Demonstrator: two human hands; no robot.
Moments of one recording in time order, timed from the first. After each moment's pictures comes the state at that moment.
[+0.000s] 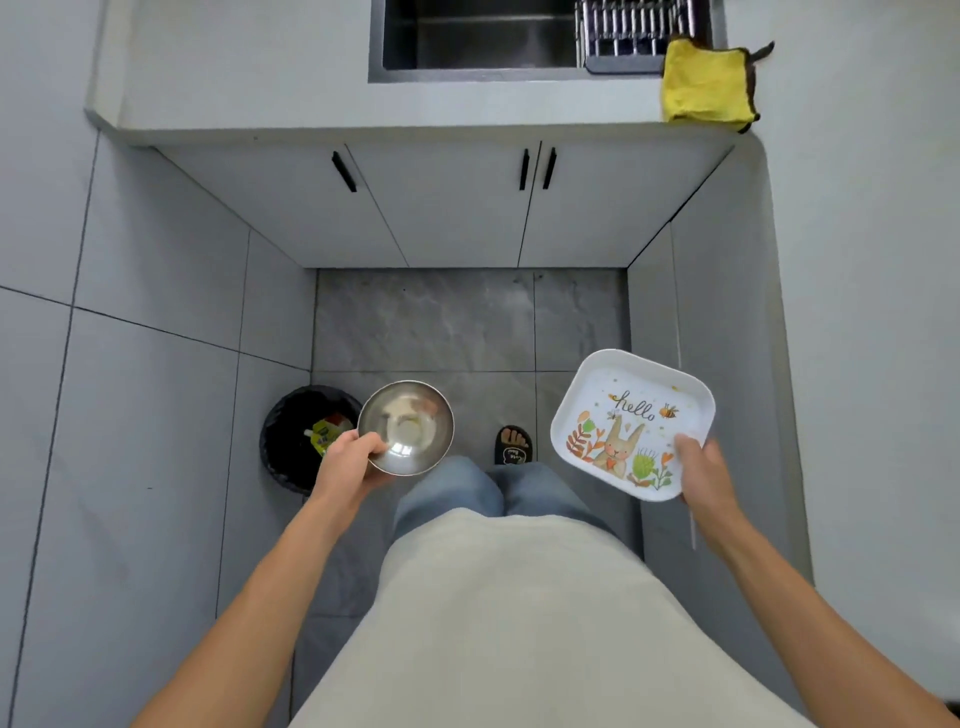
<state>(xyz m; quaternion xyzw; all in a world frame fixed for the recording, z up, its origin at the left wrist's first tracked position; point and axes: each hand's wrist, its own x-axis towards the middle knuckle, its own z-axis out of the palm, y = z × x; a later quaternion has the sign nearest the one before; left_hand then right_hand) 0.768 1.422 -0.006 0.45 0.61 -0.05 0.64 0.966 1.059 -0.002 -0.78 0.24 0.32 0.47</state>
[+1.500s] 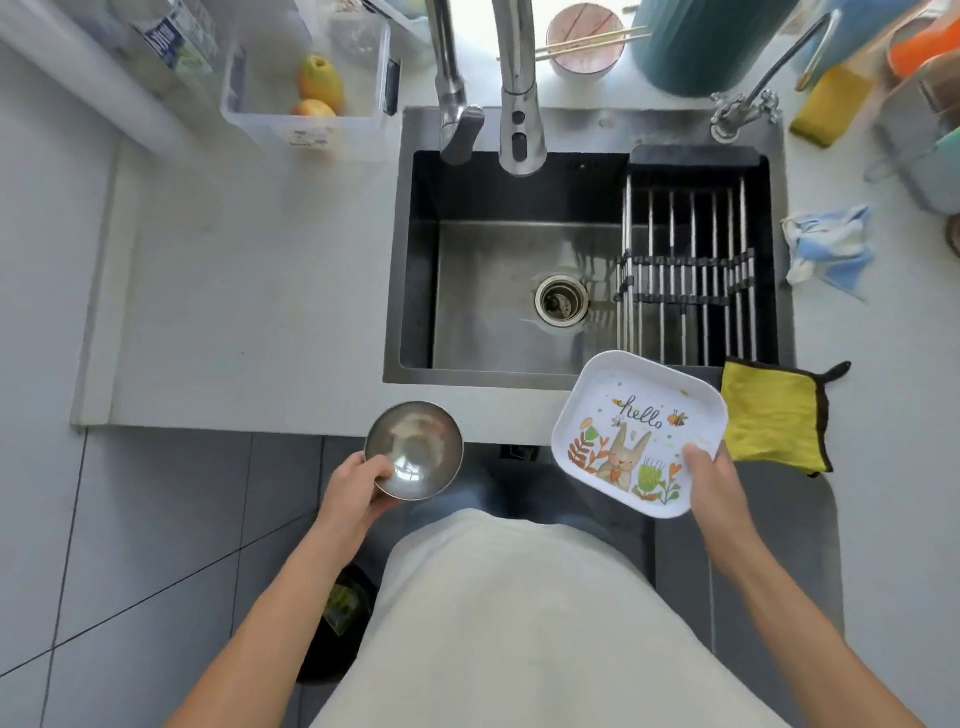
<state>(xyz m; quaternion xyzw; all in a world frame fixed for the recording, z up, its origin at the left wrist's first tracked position) 1.159 1.691 -0.005 0.42 0.62 -0.07 0.66 1.385 1.349 0.019 -0.78 0.20 0.32 0.49</state>
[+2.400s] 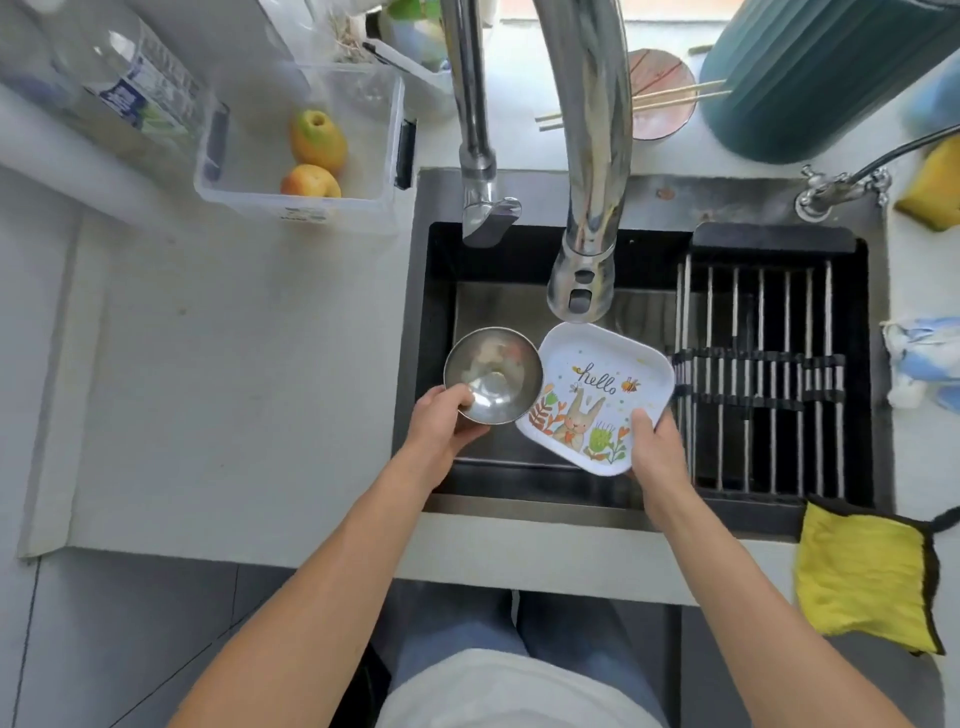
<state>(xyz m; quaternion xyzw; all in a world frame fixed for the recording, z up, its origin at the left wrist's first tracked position) 1.411 1.769 -0.076 0.36 0.59 -0.05 0.72 1.519 1.537 -0.088 -0.75 0.26 0.36 0.49</state>
